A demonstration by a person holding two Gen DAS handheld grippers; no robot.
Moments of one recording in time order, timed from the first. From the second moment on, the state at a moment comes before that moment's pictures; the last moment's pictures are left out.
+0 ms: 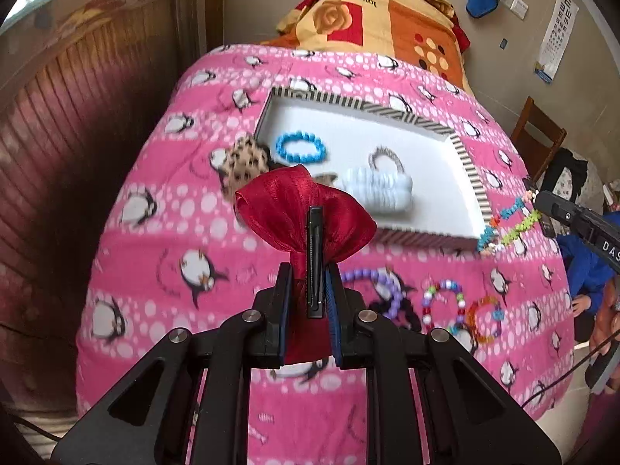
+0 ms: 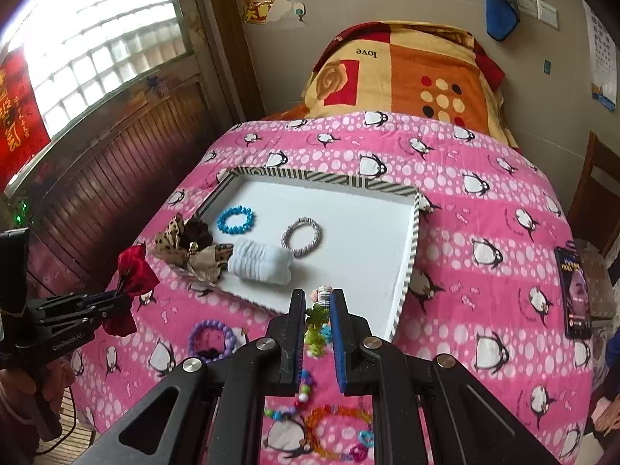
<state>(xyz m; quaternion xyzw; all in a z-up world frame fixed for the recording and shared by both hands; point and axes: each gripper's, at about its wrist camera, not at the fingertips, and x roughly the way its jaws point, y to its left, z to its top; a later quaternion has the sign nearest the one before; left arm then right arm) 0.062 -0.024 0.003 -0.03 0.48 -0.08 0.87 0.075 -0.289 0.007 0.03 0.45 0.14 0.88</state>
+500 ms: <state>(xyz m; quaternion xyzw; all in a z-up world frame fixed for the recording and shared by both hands) 0.149 -0.053 0.016 0.00 0.46 -0.06 0.89 0.127 -0.260 -0.005 0.03 0.46 0.17 0.87</state>
